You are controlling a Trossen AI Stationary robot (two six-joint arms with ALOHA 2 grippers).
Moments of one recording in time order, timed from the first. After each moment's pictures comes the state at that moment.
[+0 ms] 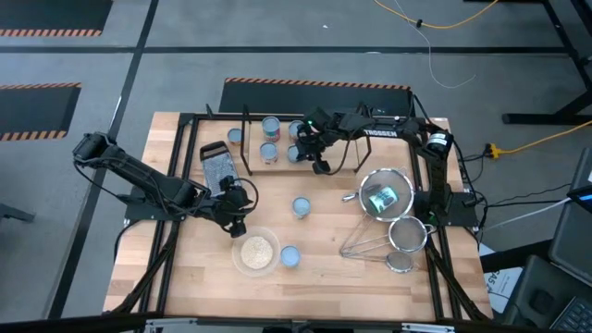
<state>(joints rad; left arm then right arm) -0.38 1.13 0.66 -0.38 -0.52 -0.51 -0.45 1.99 1.43 -0.44 -0.44 -0.74</state>
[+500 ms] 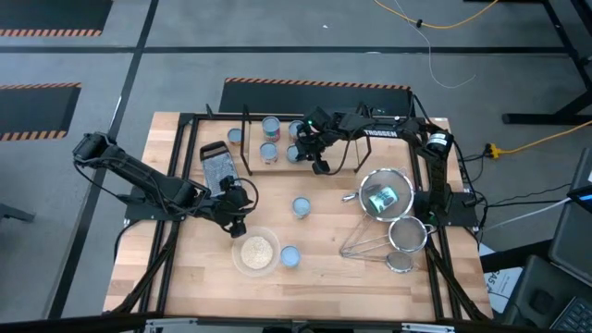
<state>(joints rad) -0.38 1.13 0.66 -0.38 -0.52 -0.51 -0.45 1.99 1.43 -0.43 -0.44 -0.74</state>
